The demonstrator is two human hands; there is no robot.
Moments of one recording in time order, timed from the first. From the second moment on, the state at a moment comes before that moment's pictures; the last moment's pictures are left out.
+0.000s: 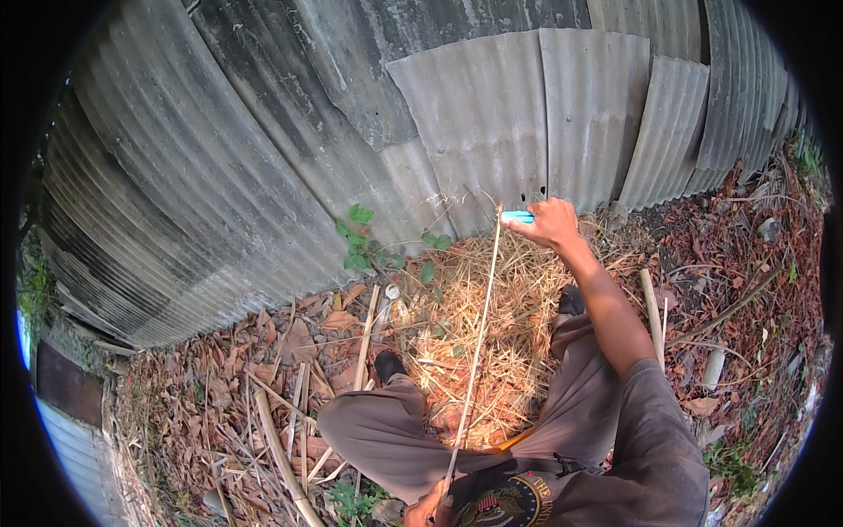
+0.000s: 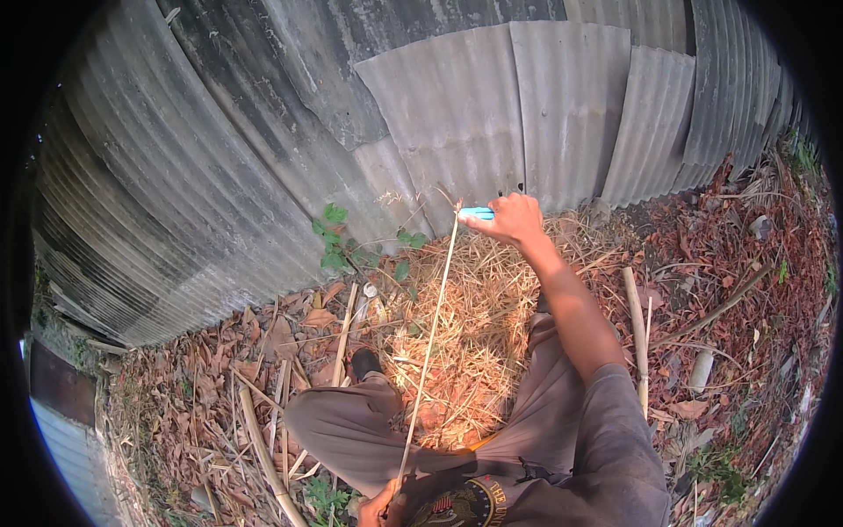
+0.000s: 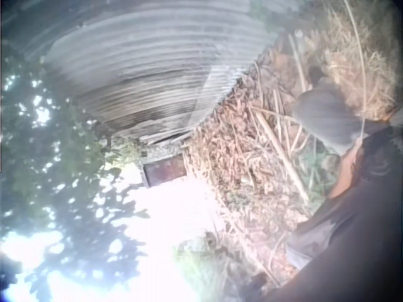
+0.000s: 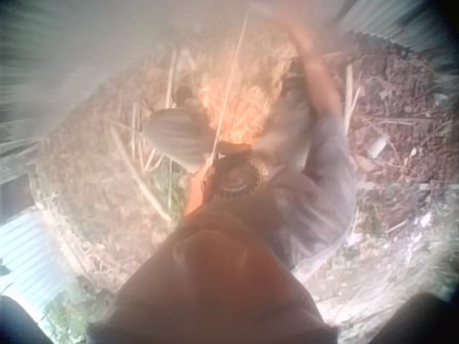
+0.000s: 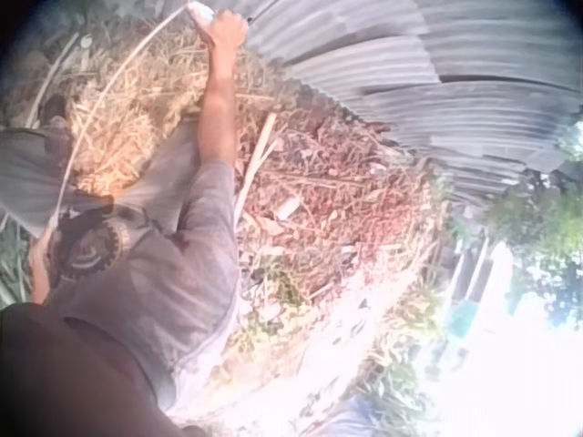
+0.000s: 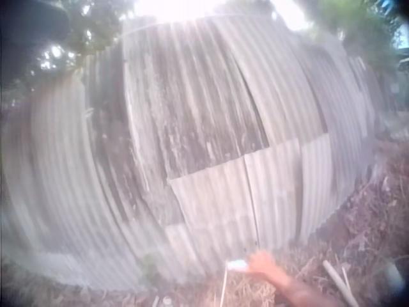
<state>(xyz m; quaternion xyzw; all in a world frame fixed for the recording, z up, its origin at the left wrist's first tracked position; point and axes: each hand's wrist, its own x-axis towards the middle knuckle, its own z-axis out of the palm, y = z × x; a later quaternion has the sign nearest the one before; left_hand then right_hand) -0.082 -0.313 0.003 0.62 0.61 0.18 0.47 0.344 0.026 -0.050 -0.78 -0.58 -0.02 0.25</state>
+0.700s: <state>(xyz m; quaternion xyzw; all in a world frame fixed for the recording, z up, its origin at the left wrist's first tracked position) 0.009 -0.059 -0.004 0.59 0.35 0.38 0.62 0.253 -0.013 -0.008 -0.60 -0.73 0.01 0.33</state>
